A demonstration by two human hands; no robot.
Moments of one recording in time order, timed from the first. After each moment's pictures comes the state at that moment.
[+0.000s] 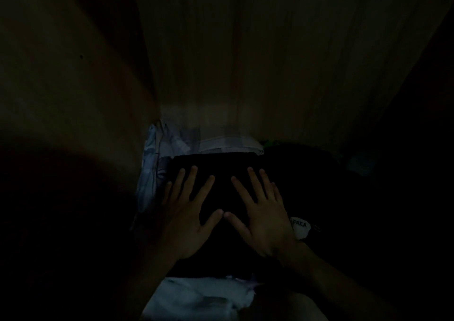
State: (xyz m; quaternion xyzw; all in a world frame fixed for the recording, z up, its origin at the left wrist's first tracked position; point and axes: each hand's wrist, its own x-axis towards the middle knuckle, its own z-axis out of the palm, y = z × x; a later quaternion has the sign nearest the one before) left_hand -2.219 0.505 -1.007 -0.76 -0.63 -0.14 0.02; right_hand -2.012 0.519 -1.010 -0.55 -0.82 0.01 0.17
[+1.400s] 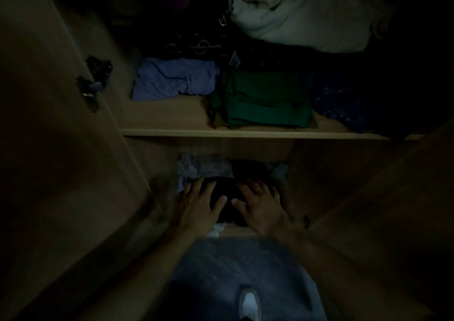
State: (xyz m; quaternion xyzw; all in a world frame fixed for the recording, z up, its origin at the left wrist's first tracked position) left_hand -2.183 0.238 -0.400 -0.73 -0.66 -0.09 -0.15; right_hand -1.988 0.237 -0.369 -0.61 -0.77 0.17 0.04
